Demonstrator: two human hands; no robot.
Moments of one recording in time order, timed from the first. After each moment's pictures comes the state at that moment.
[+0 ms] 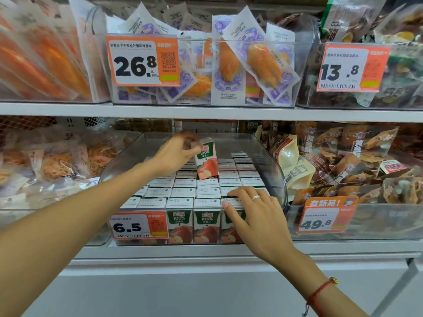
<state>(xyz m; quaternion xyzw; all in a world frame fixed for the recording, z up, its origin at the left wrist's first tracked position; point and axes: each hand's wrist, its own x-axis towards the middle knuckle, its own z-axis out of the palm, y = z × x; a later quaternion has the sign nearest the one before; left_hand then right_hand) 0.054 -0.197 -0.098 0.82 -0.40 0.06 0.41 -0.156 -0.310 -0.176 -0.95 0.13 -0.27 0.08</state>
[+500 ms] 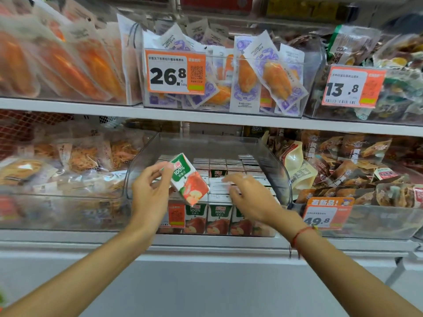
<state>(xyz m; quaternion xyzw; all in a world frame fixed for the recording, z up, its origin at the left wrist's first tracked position) -0.055 -0.101 -0.135 0.64 -0.14 0.07 0.75 -0.117 -0.309 -0.140 -0.98 0.04 -0.17 0.13</state>
